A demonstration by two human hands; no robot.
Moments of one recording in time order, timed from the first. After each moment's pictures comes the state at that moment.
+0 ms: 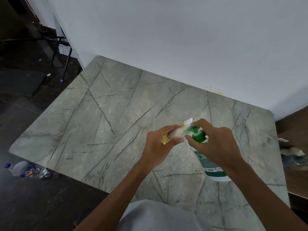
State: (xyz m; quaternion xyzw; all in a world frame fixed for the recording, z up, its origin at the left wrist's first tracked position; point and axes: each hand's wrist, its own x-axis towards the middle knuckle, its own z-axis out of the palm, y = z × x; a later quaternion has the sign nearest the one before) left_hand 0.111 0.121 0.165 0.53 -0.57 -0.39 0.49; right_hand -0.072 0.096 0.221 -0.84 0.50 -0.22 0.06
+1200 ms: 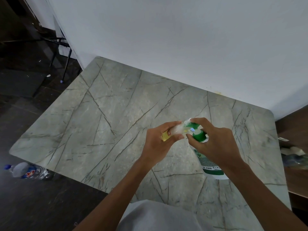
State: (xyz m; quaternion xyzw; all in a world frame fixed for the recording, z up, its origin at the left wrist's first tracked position) left_hand 0.111 0.113 0.168 0.53 -0.57 -0.38 0.50; right_hand -0.072 0.095 0.218 -0.83 0.51 -0.23 0.05
